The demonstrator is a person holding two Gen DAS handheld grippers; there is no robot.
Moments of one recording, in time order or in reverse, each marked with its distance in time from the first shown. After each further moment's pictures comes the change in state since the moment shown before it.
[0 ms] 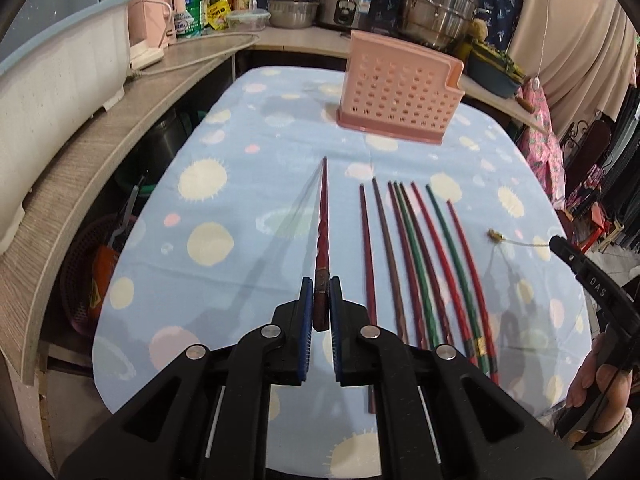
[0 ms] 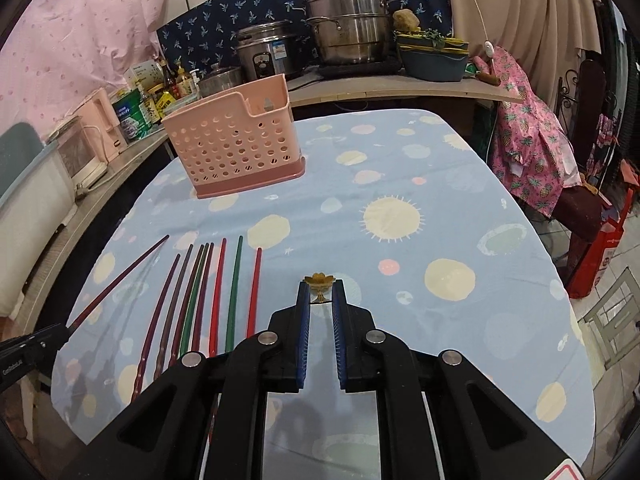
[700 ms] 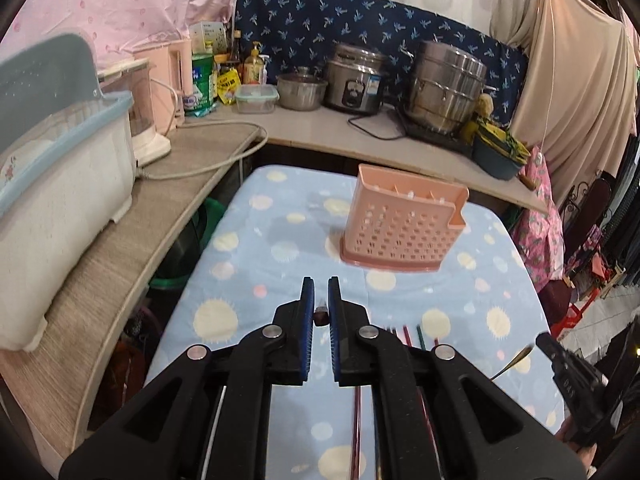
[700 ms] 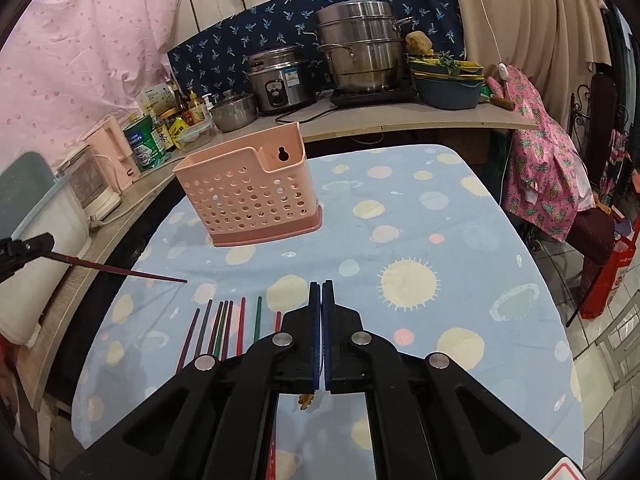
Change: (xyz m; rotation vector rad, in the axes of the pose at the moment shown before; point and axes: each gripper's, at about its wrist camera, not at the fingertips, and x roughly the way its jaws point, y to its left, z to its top) left arm -0.036 0.002 0.124 -0.032 -0.220 0.019; right arm -0.002 0.012 0.051 -0.017 -0.067 0.059
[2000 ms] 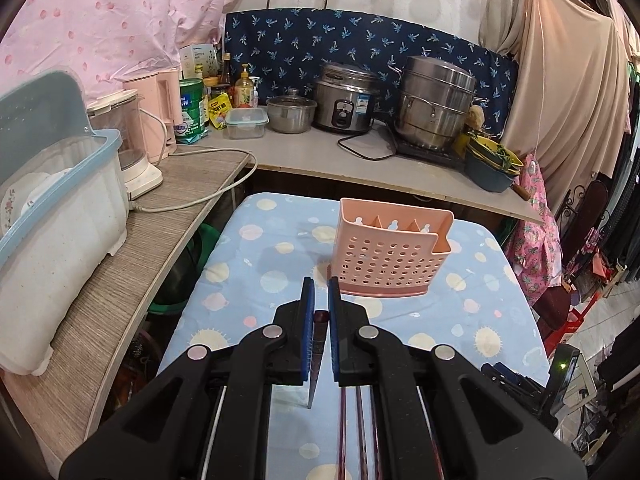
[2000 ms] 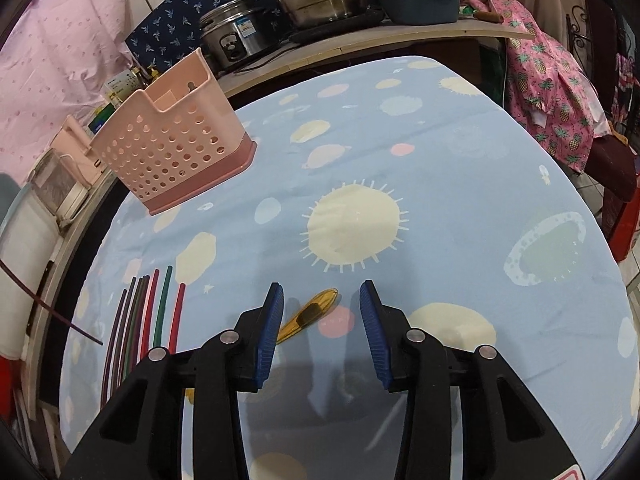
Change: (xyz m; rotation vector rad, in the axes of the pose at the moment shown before) left arm -0.011 -0.023 0.022 0.031 -0.043 -0.009; right arm 0.099 -0.080 -0.038 0.134 0.185 0.049
